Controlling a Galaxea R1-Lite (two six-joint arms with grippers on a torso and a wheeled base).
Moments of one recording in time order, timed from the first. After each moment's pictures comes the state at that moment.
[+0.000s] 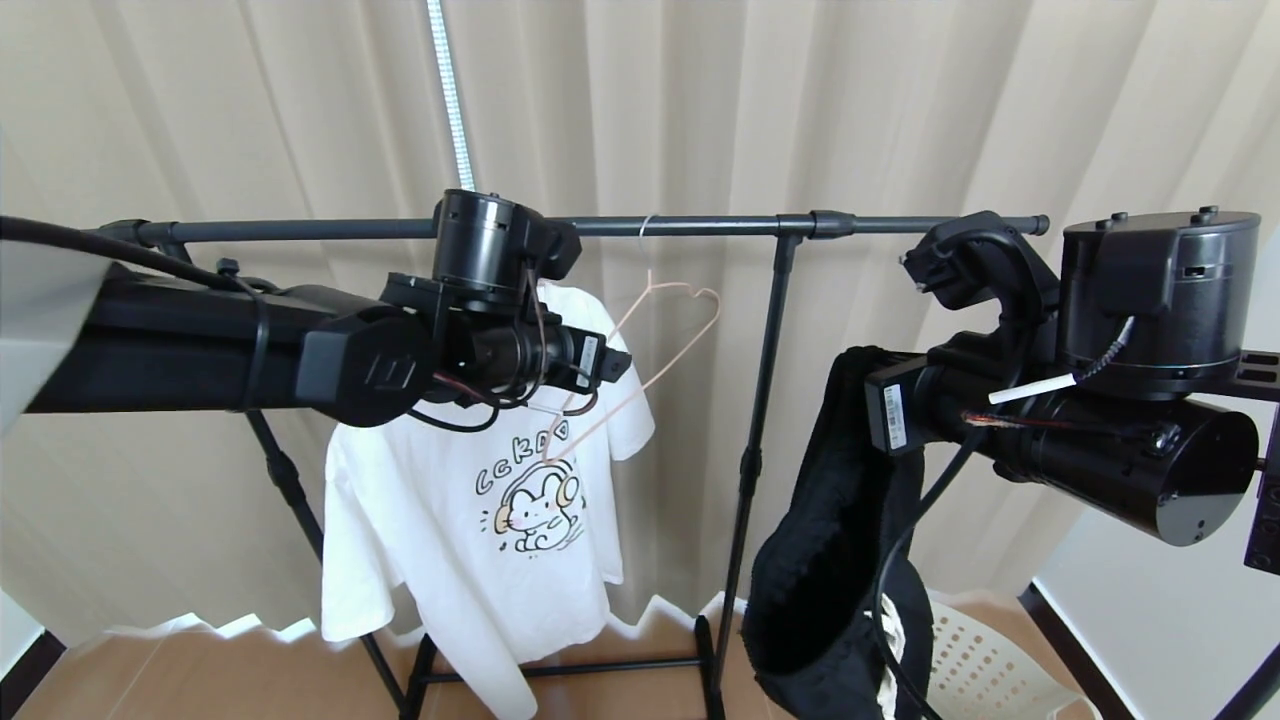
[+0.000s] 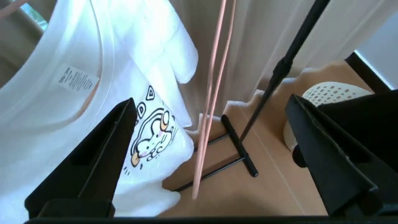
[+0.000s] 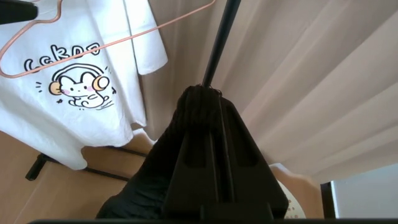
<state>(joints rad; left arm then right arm) -0.52 2.00 -1.47 -0.07 0.15 0.03 0.63 1.58 -0.94 -0.31 -0.43 -0.01</state>
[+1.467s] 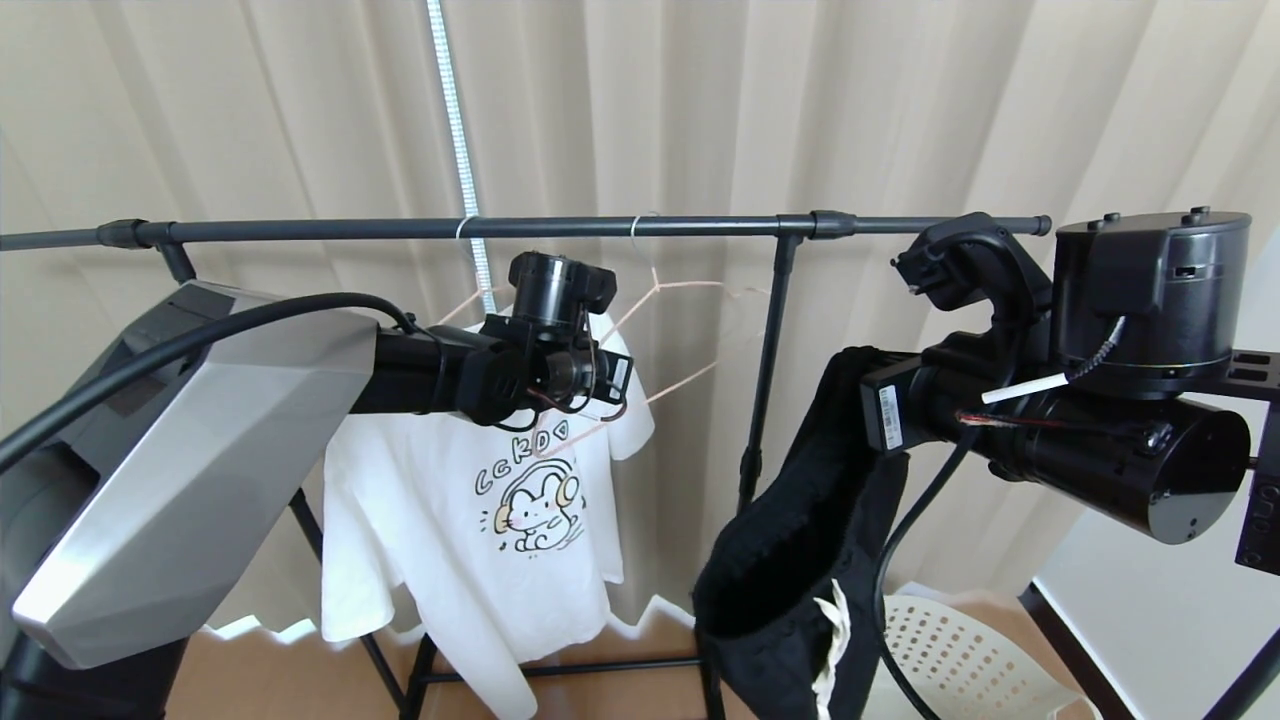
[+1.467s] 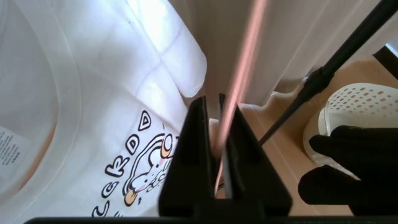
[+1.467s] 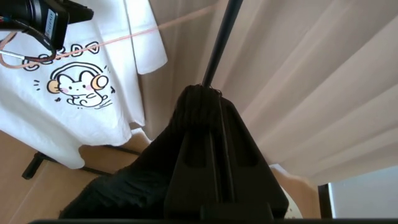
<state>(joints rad) -0.48 2.31 -1.76 -0.08 0.14 0.06 0.63 1.59 -0.94 -0.32 -0.42 -0.03</state>
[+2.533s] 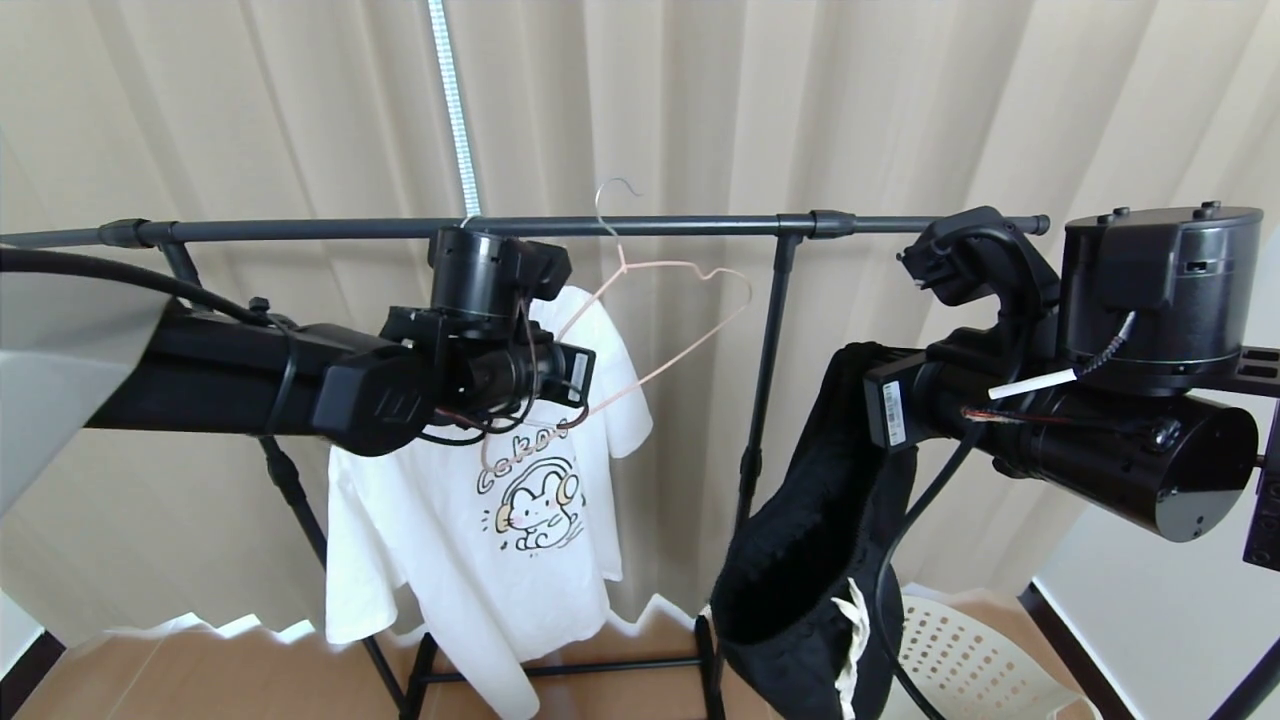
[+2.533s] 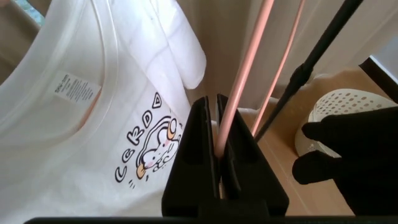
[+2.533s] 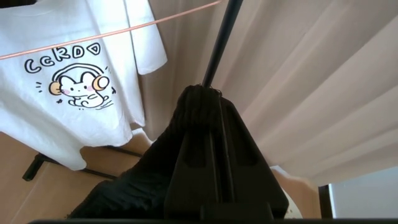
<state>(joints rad) -0.49 2.00 -1.34 -0.23 0.15 0.04 0.63 1.58 -0.95 -0.32 -0.42 -0.03</state>
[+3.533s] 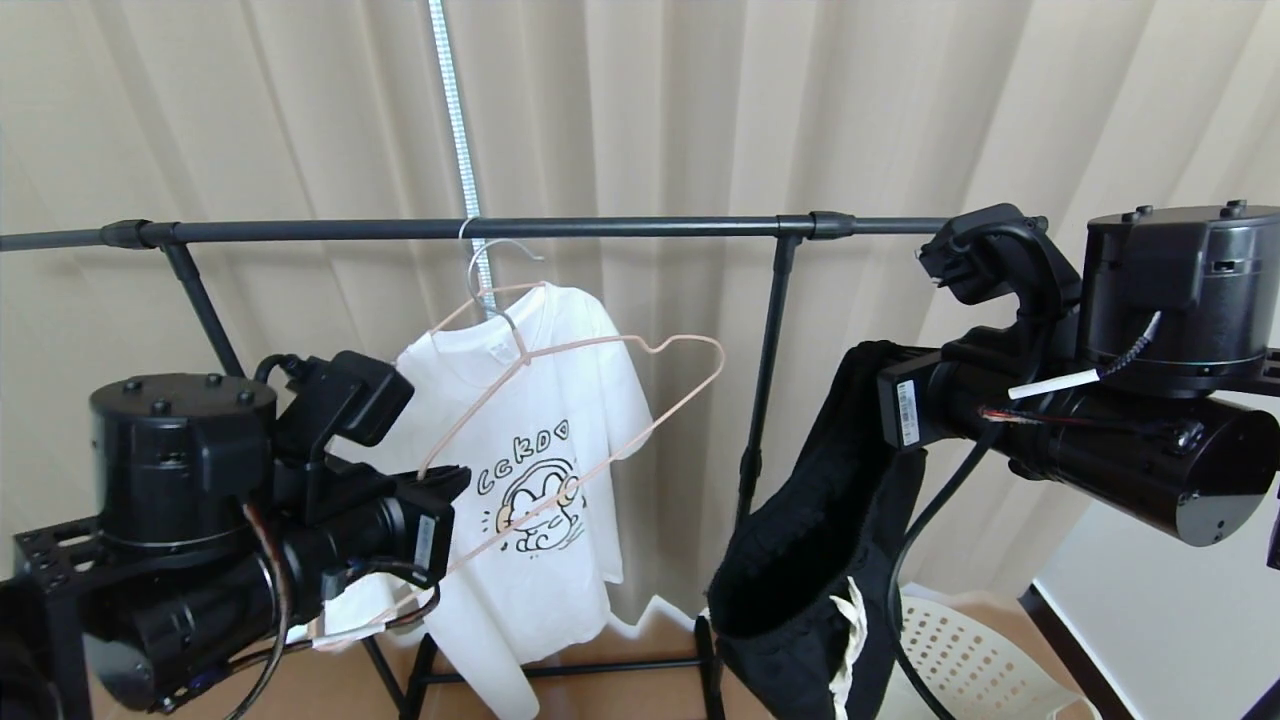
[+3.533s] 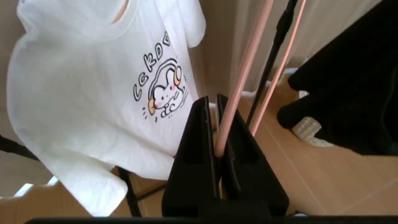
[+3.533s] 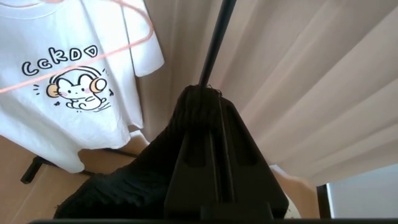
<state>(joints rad) -0.52 1.47 -0.53 -0.53 0.15 0.05 0.63 1.56 -0.93 -0.31 -0.44 -0.03</state>
